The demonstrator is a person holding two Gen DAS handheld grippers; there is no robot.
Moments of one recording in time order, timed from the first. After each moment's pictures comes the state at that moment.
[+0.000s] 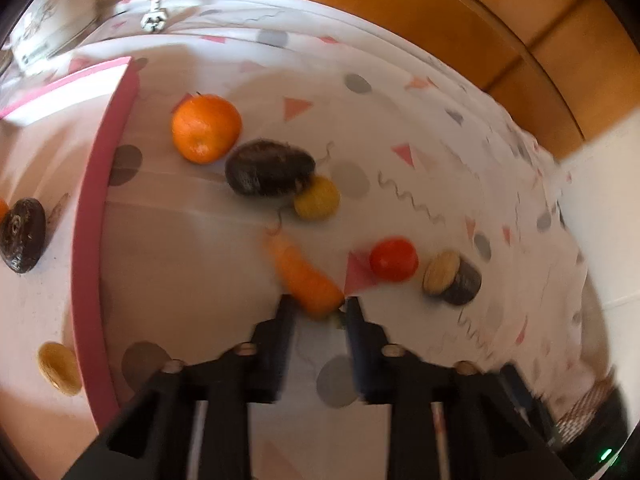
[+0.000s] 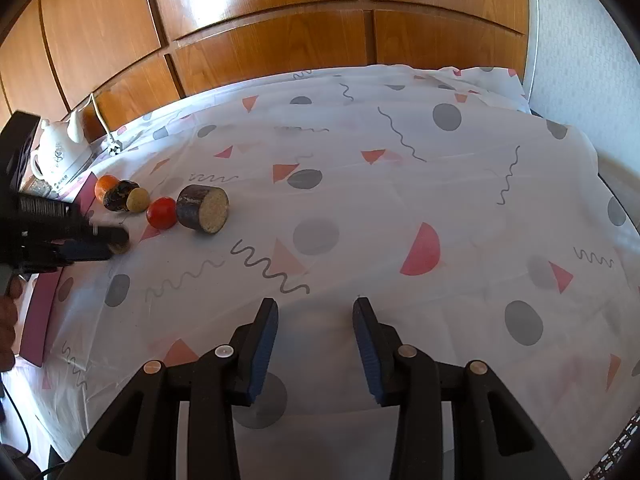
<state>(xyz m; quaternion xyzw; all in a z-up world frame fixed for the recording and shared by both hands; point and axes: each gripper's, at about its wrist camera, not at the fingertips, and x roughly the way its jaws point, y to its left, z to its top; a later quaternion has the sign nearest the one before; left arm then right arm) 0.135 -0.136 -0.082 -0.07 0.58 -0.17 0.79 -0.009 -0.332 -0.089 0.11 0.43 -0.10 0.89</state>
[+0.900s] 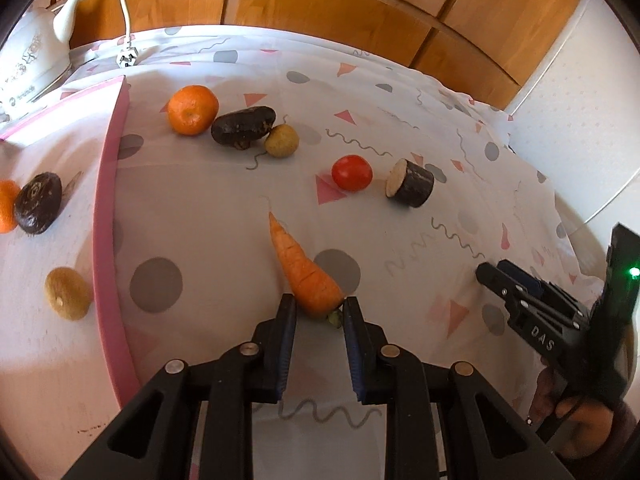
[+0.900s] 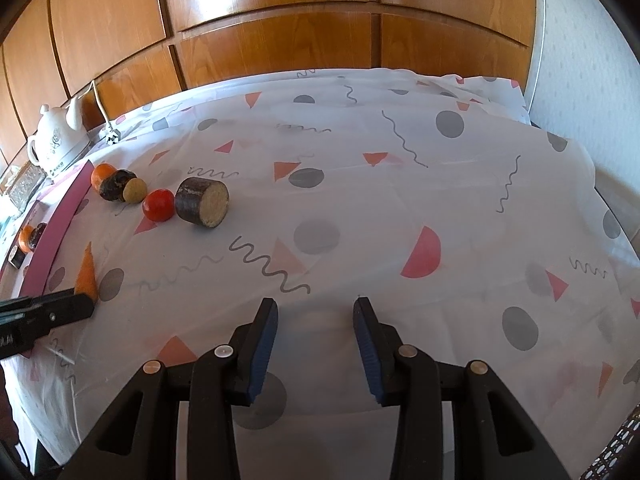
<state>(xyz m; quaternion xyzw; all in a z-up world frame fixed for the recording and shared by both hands) 0.058 -0.114 -0.085 -0.02 0.51 -0.26 0.82 -0.007 -0.326 -0.090 0.08 0.44 -0.11 0.89</state>
